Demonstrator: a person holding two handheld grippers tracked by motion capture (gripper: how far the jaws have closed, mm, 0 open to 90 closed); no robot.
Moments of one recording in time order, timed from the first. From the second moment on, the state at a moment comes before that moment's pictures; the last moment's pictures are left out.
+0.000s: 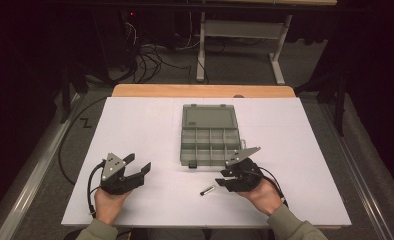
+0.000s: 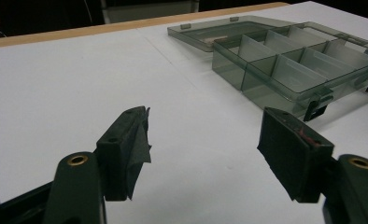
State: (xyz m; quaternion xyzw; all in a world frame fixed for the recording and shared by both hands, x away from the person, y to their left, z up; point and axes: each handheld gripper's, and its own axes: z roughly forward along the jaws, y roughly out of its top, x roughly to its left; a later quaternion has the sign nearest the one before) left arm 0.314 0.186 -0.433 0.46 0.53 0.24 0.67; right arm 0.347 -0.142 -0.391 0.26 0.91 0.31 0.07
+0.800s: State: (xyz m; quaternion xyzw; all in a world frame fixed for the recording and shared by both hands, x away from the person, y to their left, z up) left arm 0.314 0.186 -0.433 0.46 0.53 0.24 0.67; right arm 0.348 -0.116 -0.397 0.23 0.94 0.26 0.05
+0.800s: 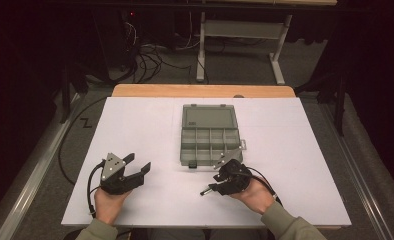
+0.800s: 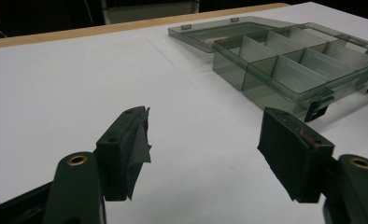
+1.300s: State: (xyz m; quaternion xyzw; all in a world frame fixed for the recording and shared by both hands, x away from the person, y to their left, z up) left arm 0.314 0.187 -0.432 0.46 0.53 0.24 0.67; right arm 0.350 -0.100 -0.401 0.22 0.95 0.23 0.04
